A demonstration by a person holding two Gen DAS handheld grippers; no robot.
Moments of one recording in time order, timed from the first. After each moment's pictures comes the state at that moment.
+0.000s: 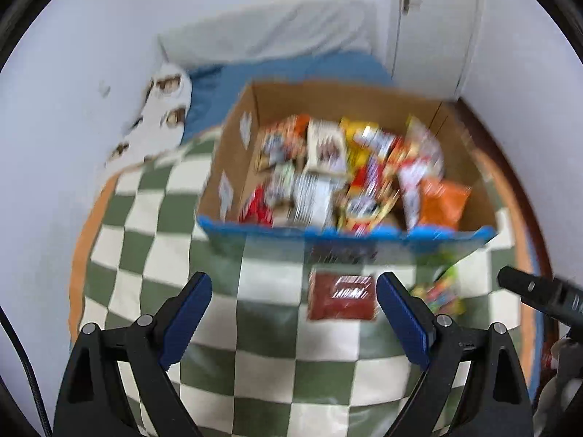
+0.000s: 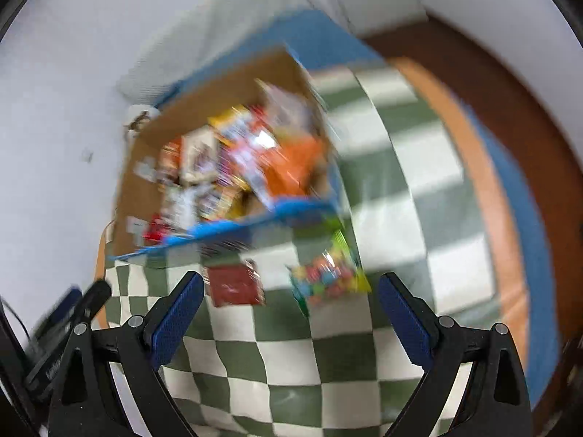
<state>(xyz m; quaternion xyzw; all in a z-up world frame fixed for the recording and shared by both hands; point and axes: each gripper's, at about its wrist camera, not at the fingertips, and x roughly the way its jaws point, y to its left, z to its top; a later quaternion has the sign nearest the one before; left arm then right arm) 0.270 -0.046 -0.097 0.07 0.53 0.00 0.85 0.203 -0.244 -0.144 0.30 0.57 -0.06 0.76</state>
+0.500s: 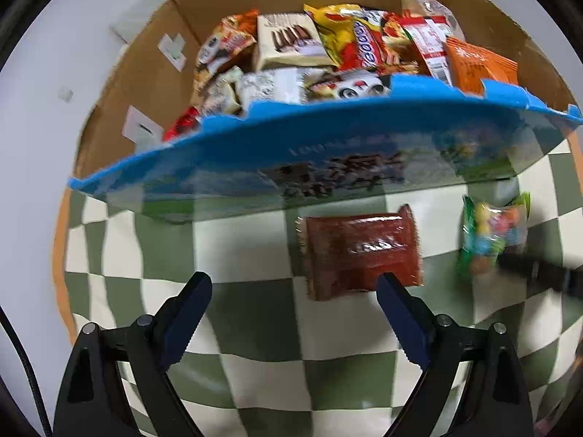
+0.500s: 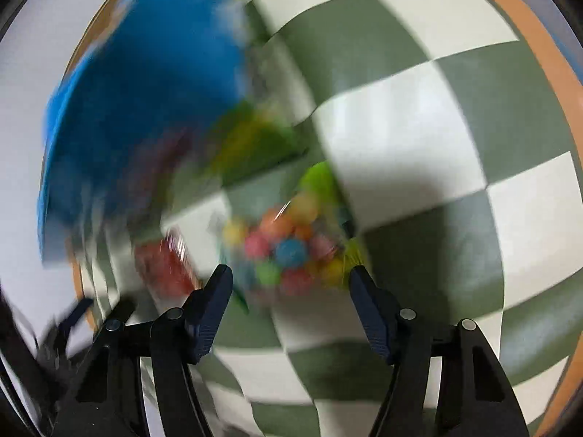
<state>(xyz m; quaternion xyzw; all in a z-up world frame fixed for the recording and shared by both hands) 0.288 -0.075 -0.212 0.16 0.62 -0.02 0.77 0.211 -0.223 -0.259 0.32 0.65 -0.01 0.68</state>
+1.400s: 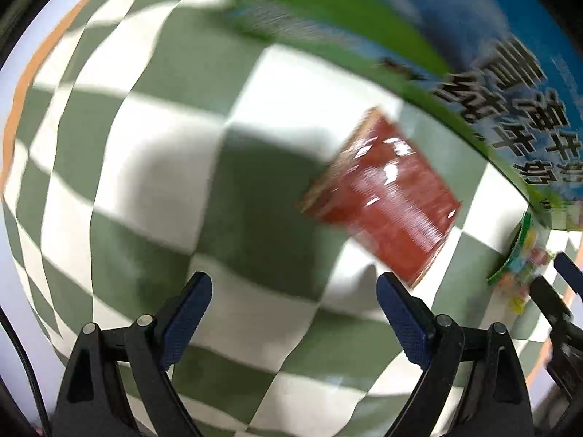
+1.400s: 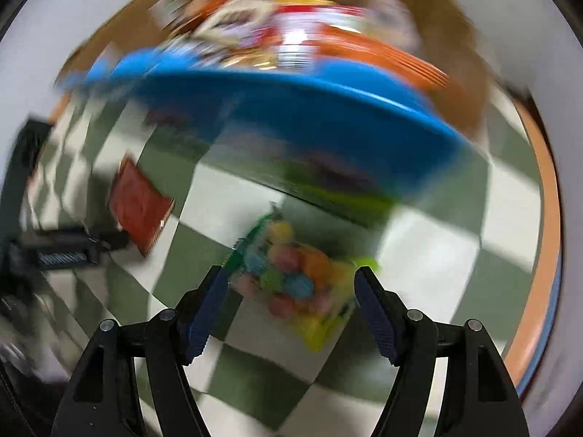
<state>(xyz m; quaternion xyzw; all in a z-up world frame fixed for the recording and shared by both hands) 0.244 0.019 -0.255 -0.10 0.71 0.09 0.69 0.251 -0.166 -0.237 -0.06 0.62 0.13 0.77</state>
